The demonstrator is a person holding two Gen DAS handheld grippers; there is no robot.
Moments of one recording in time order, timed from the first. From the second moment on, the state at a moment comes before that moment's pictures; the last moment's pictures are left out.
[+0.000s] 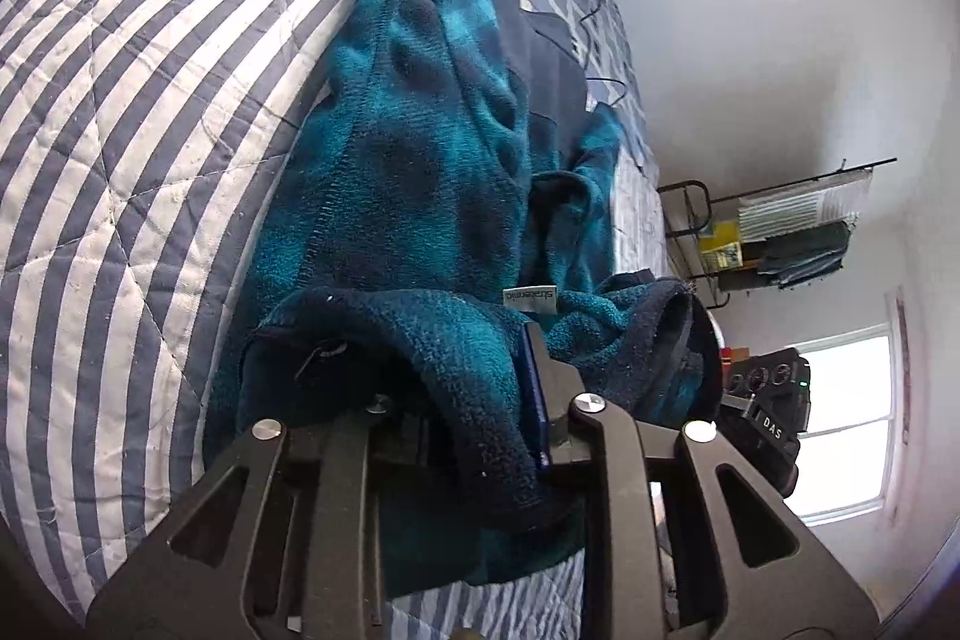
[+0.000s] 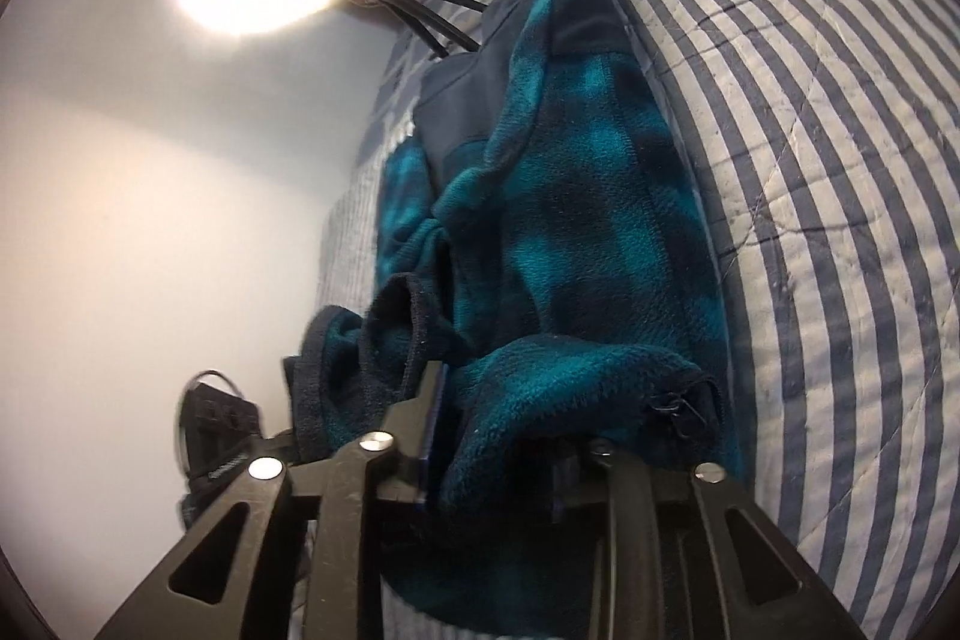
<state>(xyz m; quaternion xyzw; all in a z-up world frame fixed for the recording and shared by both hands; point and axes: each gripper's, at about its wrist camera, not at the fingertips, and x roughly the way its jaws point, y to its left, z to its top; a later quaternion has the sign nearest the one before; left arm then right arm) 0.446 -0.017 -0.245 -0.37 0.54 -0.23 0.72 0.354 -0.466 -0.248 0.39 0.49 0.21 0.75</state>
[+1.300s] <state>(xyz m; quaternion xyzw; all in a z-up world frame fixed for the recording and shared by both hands) 0.470 -0.063 -0.229 -0.06 0.48 -0.26 0.83 0.373 -0.374 -0.226 0.02 0.43 0.15 0.89</state>
